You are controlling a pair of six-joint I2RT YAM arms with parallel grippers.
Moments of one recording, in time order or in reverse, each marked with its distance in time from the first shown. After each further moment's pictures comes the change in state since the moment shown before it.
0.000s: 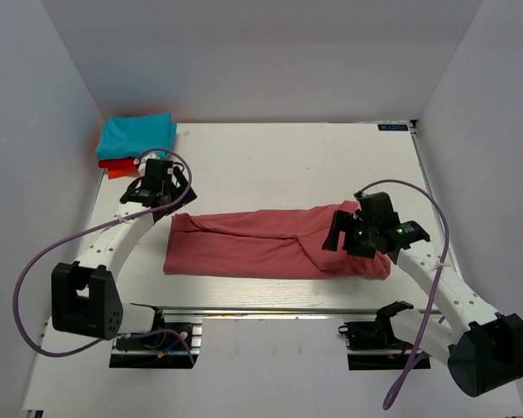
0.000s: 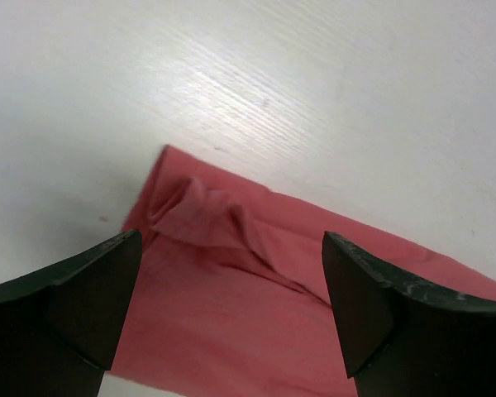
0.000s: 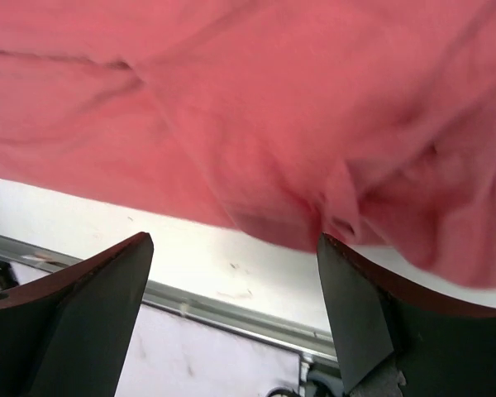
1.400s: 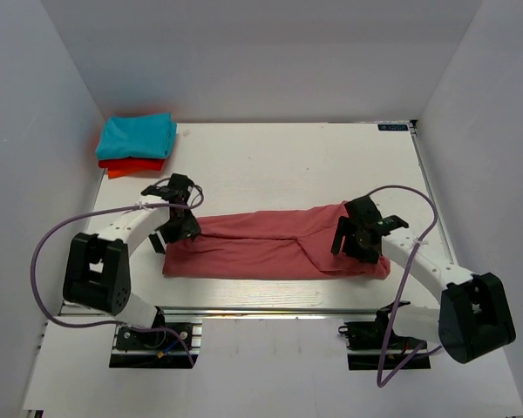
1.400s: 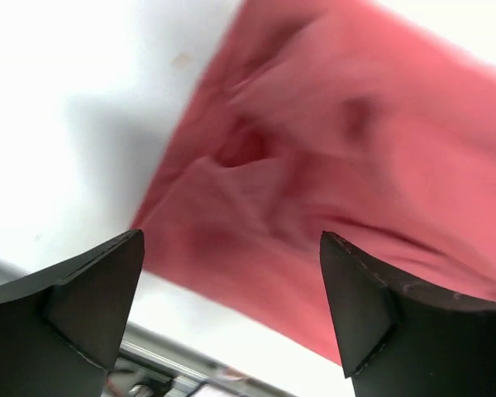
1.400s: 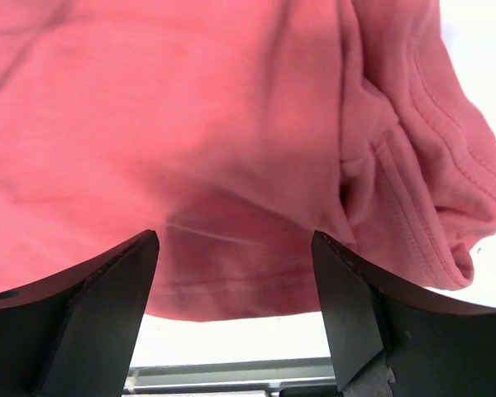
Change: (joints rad) left arm -0.089 0.204 -0.005 -0.366 -0.038 -0.108; right arm 0.029 0.233 -0.017 0.032 0.296 0.121
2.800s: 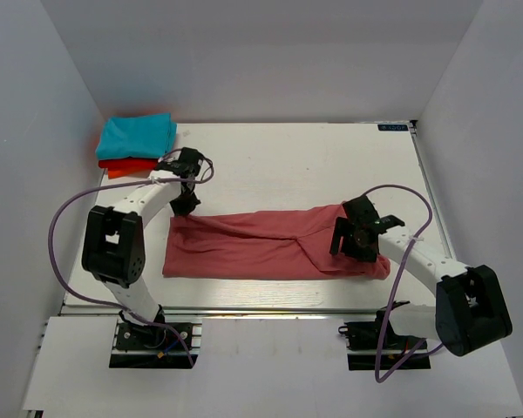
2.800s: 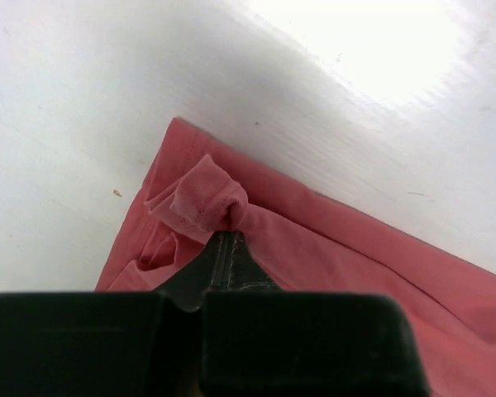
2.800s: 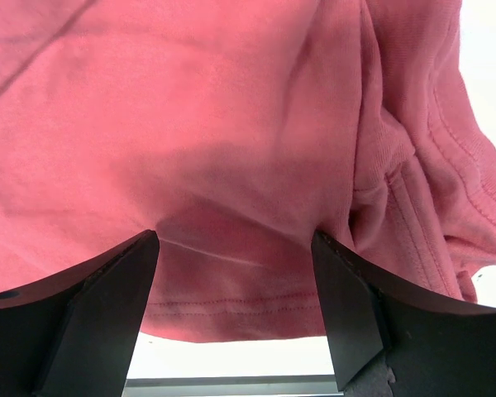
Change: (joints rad) left arm -0.012 0.219 0.296 0.068 -0.085 0.036; right arm 0.000 0.035 -0.004 0.058 -0.008 -0.059
